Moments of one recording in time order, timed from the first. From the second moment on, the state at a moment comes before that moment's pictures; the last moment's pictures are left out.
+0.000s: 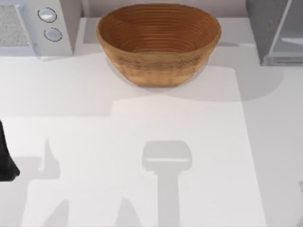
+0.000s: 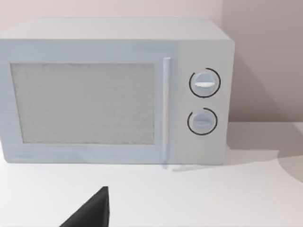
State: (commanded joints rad) left arm 0.00 0.00 0.00 0.00 0.00 0.00; right arm -0.84 0.68 1.02 -1.57 -0.44 -0.91
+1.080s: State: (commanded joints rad) left arm 0.00 0.00 0.00 0.00 0.00 0.00; right arm -1.81 1.80 1.32 -1.44 -0.95 -2.00
